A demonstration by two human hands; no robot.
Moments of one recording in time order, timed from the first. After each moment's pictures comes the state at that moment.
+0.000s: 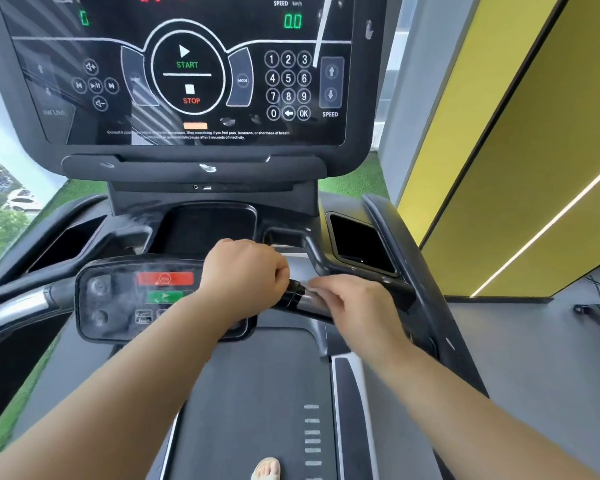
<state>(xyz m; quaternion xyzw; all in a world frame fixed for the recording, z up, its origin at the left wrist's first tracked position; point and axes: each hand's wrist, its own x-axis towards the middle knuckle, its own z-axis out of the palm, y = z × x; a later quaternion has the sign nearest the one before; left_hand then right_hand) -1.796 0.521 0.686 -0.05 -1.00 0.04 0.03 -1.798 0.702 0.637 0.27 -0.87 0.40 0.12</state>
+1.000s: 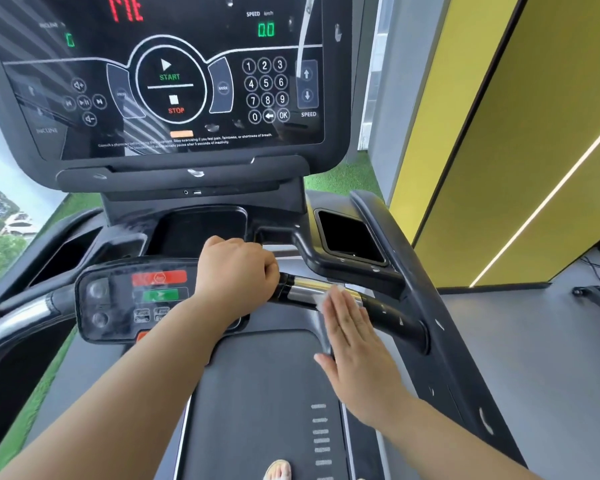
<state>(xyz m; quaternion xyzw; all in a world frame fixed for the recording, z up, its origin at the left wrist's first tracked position) -1.789 0.525 0.680 -0.03 -0.99 0.05 0.09 -1.738 0.729 0.573 0.30 -0.94 0.10 0.12</state>
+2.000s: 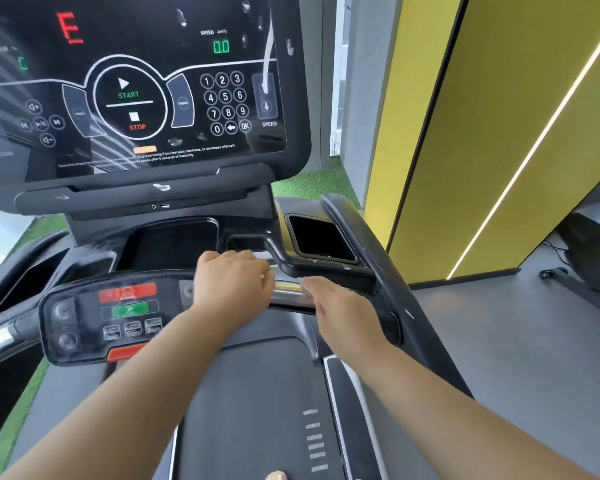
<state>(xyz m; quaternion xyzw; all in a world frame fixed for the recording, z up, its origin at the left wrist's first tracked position) -1.780 0.563 0.688 -0.03 -1.00 0.03 0.04 -1.771 0.733 0.623 0.21 -0.93 0.29 0.11</state>
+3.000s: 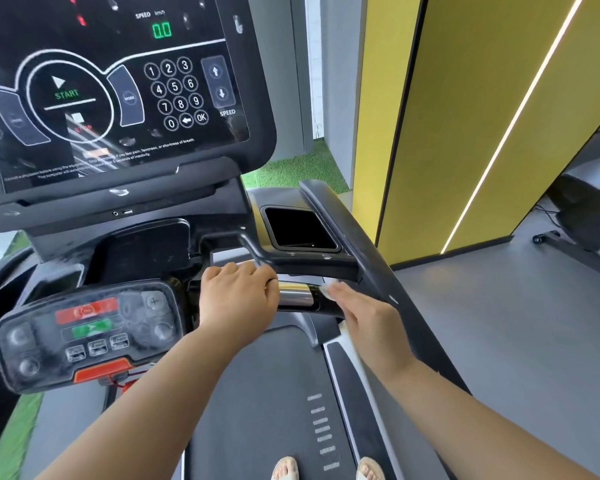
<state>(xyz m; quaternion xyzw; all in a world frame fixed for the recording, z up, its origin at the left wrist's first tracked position) -1.781 0.599 0.663 -0.03 -1.00 0.02 -0.01 -1.765 0.791 0.569 0.16 -0.88 0.38 0.23</state>
